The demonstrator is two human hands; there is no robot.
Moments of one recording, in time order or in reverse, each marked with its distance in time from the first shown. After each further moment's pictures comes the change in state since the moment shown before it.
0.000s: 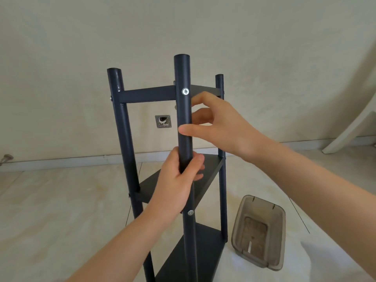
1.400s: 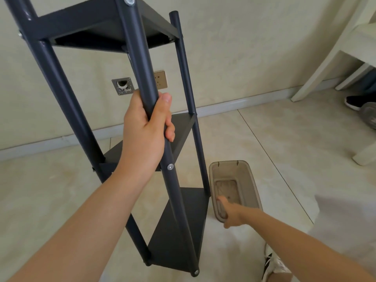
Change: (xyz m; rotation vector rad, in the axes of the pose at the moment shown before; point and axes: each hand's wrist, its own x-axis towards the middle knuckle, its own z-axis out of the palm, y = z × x) left_hand 0.034 -0.006 0.014 -0.057 -0.047 0.145; right_hand -0.219 0.336 0.108 -0.335 -0.700 0.990
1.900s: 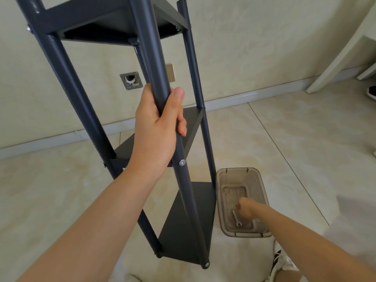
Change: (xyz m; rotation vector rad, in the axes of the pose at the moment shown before) left_hand -0.004 0.000 0.010 0.023 -0.020 0.015; right_hand 0.021 0.021 0.003 -0.054 0.075 0.207
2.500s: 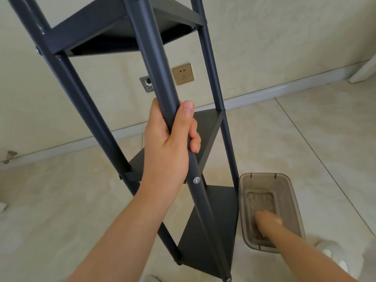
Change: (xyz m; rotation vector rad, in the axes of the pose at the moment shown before) left_hand -0.005 -0.003 -0.001 0.021 0.025 -0.025; right_hand 0.024 -0.021 0.035 -0.246 0.078 0.052
